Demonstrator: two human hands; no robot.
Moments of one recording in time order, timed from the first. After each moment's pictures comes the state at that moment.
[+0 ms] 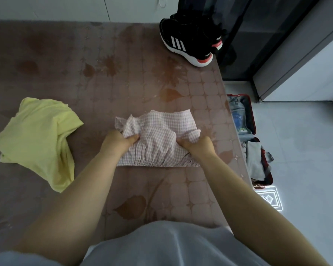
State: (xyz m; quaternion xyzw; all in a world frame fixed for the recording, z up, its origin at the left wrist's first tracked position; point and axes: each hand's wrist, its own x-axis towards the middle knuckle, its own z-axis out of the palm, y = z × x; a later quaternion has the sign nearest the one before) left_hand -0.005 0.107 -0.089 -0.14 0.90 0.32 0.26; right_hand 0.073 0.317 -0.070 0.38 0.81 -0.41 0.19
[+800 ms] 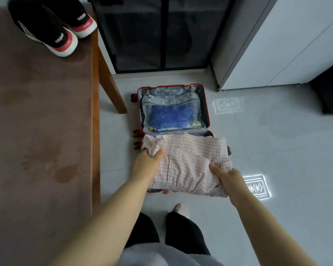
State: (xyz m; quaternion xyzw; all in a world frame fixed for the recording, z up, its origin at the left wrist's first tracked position) left_hand 0.155 0.583 -0.156 -0.16 0.83 0.44 0.31; right_hand 0.270 0.778 -0.162 0.51 0.64 -0.57 0.11
